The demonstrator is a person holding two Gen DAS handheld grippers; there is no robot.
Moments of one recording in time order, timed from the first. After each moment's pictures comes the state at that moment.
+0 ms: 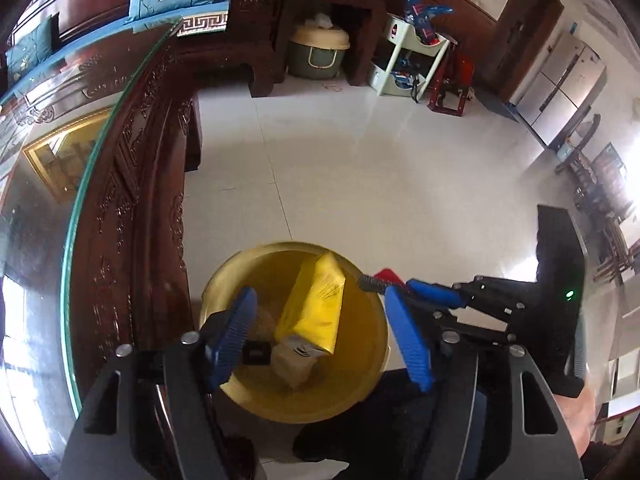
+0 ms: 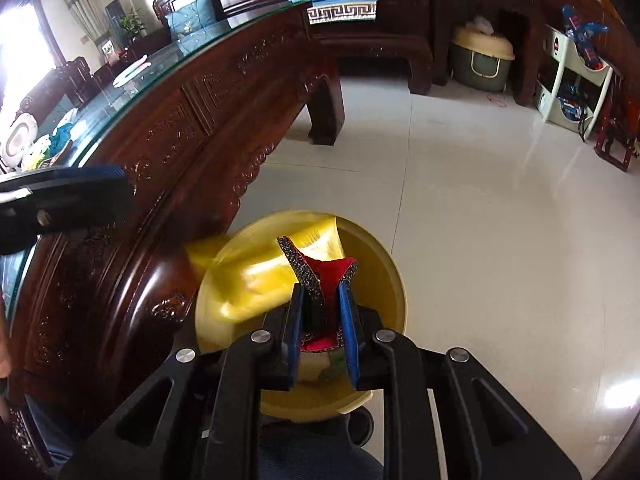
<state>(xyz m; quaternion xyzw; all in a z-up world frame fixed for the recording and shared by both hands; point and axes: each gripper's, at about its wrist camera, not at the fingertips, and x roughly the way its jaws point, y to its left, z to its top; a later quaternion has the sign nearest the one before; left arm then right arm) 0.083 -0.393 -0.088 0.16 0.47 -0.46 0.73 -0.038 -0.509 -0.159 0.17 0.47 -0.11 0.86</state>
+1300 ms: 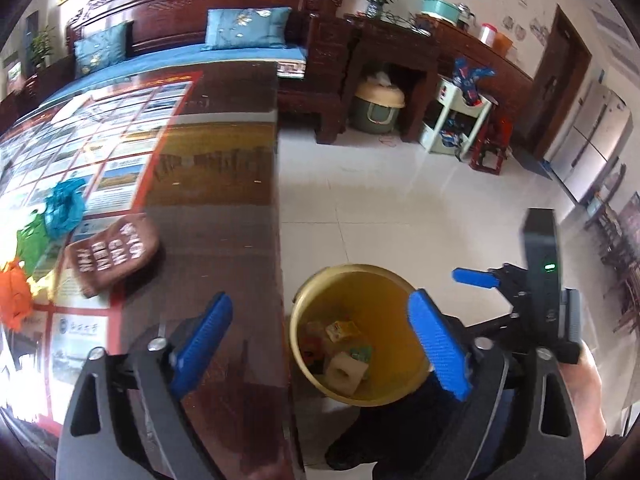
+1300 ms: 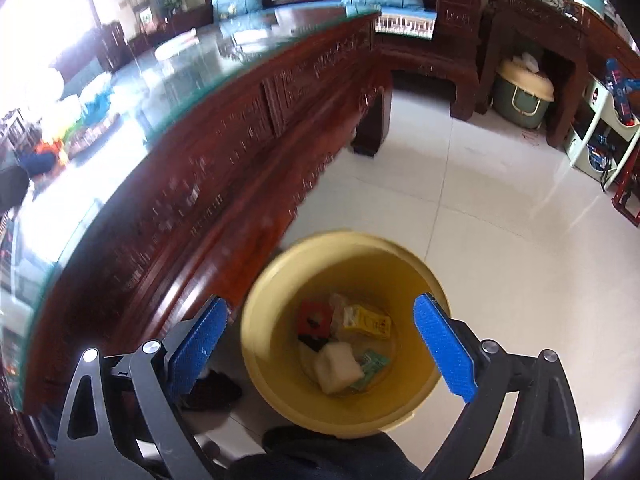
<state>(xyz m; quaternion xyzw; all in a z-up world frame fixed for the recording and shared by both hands) 0.113 -0.251 -0.035 0.10 0.41 -0.39 0.82 0.010 -0.434 -0.112 0.10 0.45 -0.08 0.88</state>
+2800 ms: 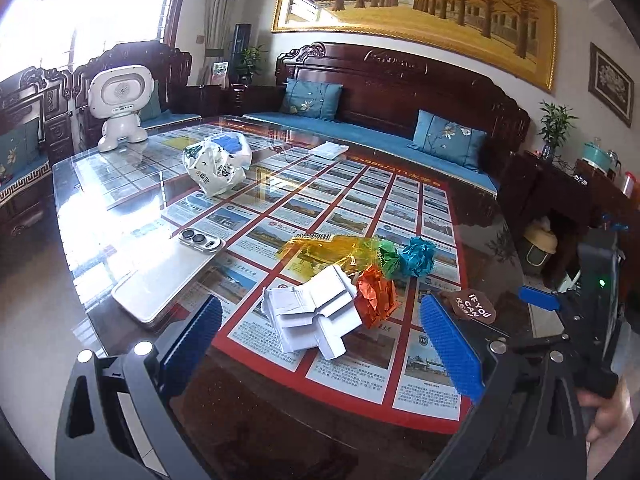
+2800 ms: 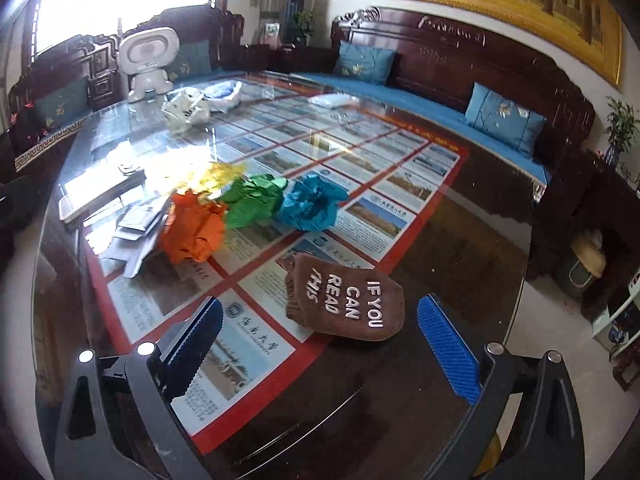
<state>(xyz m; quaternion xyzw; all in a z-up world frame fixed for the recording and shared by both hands) 0.151 0.026 0.016 -0.04 0.29 -0.11 0.95 0.175 -0.201 -0.050 -0.06 0.39 0.03 0.92</state>
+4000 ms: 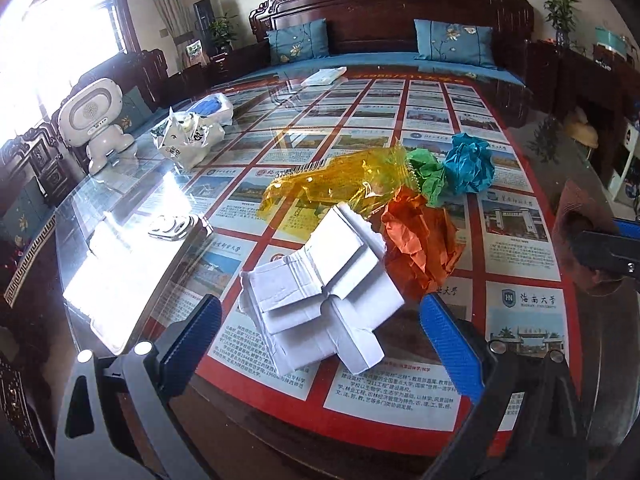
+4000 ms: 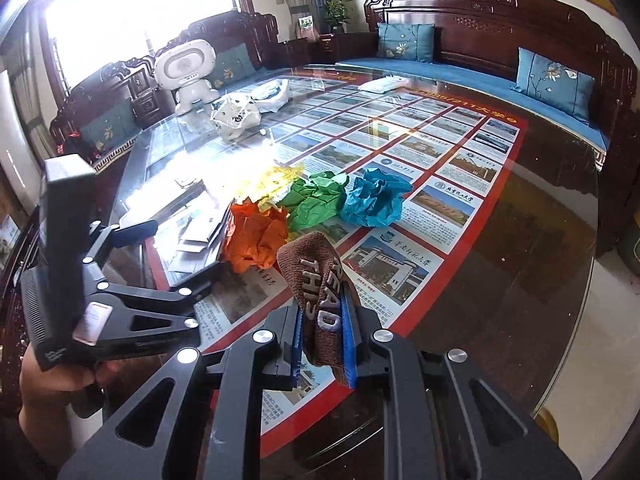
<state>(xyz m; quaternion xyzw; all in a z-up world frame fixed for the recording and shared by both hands) 0.222 -0.031 -0.054 0.13 0.37 -0.06 0.92 0.169 -0.194 -0.034 0.03 0.39 0.16 0.91</state>
